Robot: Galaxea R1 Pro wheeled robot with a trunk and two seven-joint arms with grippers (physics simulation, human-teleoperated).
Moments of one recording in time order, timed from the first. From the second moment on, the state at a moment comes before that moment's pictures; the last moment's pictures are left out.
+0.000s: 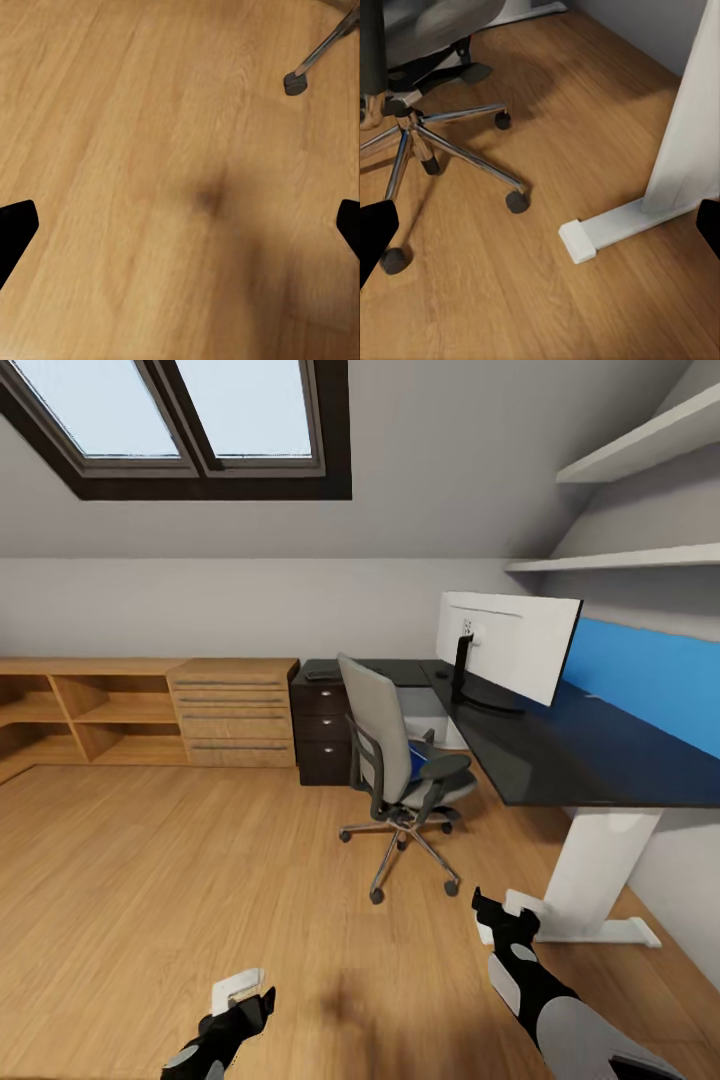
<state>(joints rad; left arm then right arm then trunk) -0.19 -0.06 0.01 -0.88 0.29 0.17 0.09 -0.68 0.02 -0.25 -0.26 0.00 -0.34 -0.21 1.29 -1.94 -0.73</state>
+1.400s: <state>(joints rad) -0.19 -0.06 -0.05 -1.06 0.29 0.30 0.09 -0.76 0.02 -0.23 -0.28 0.01 -0.31 -0.17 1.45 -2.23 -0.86</state>
